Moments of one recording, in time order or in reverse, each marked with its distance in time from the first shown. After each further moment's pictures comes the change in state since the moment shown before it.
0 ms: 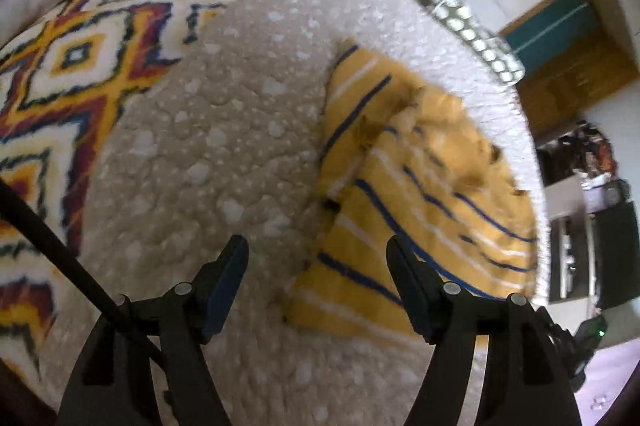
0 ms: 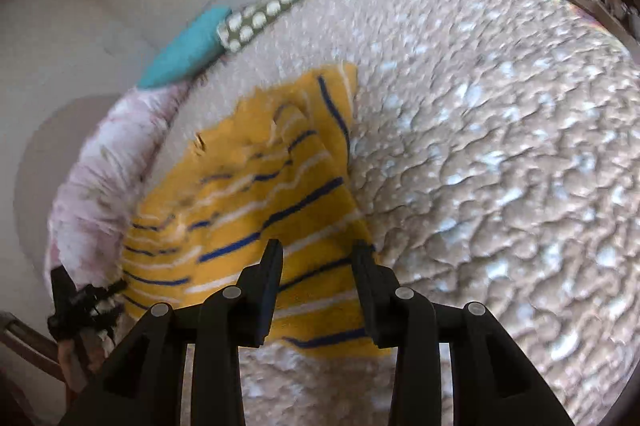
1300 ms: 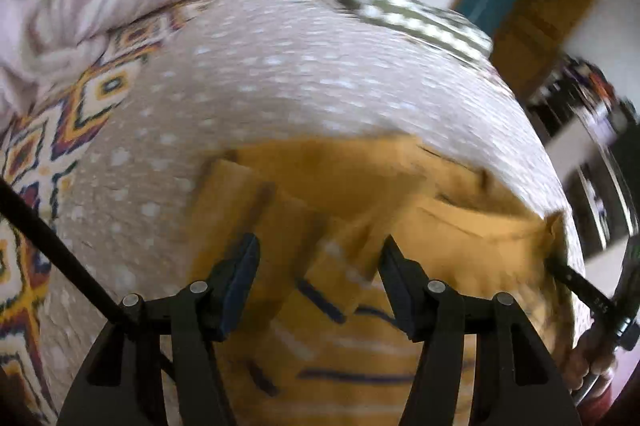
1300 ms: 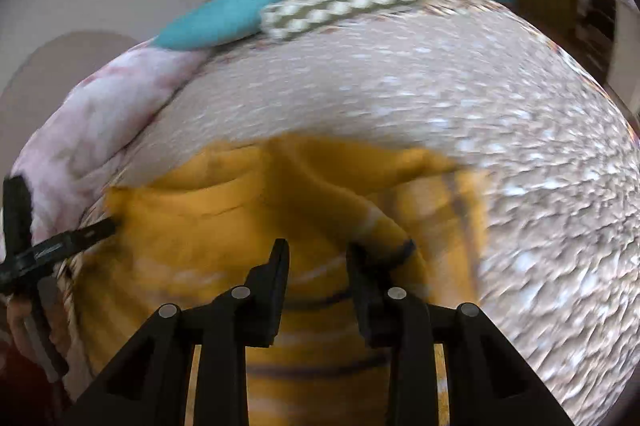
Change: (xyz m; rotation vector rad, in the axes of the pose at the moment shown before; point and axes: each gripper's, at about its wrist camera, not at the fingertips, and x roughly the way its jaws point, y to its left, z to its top) left arm 0.083 -0.099 0.089 0.278 -0.078 0.064; right arm 0.115 0.089 0.080 -0.267 0.026 -0.121
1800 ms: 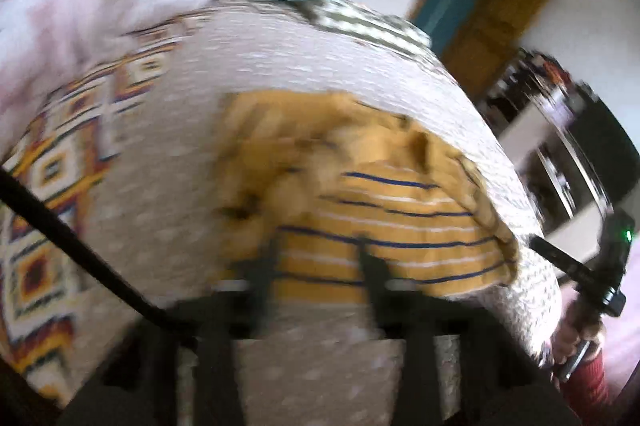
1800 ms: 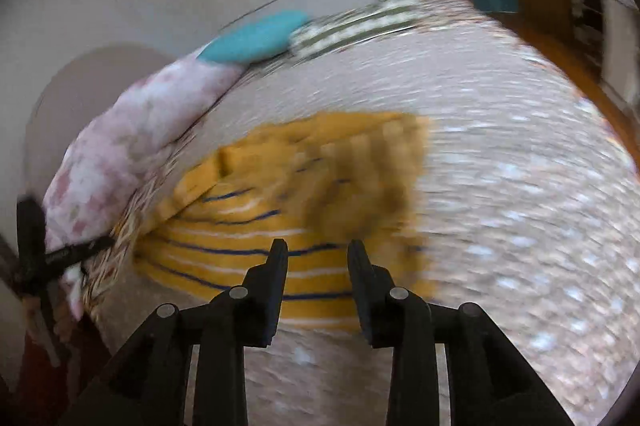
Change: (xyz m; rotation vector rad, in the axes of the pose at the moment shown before) left arm -0.137 -0.024 -0.118 0.120 -0.050 -0.127; right arm -0.142 0.016 -0.098 -0.068 -0.071 0.123
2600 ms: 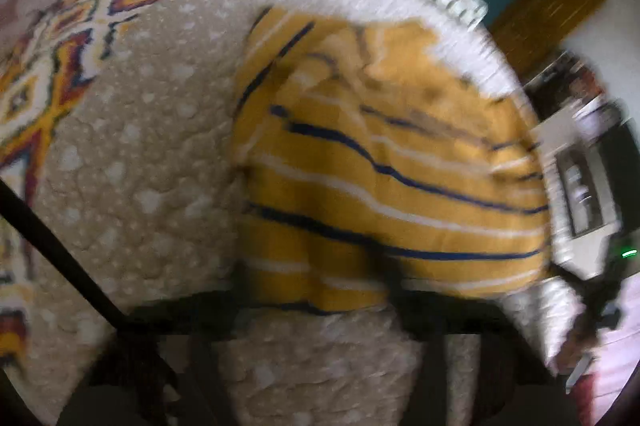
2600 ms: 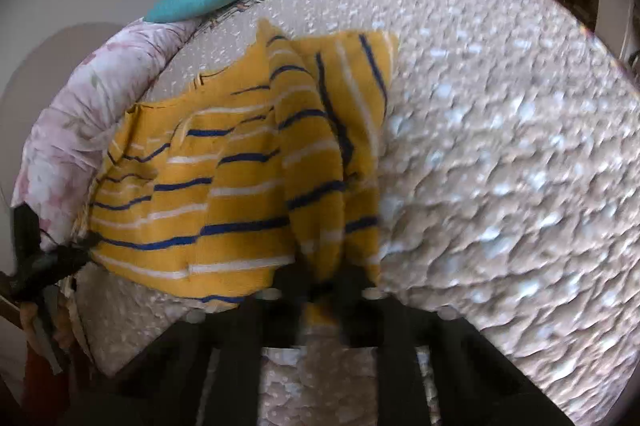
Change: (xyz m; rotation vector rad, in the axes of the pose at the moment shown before) left arm 0.079 0.056 -0.007 -0.160 0.189 0.097; right arm 0.055 -0.059 -0.005 0.148 0.184 -0.052
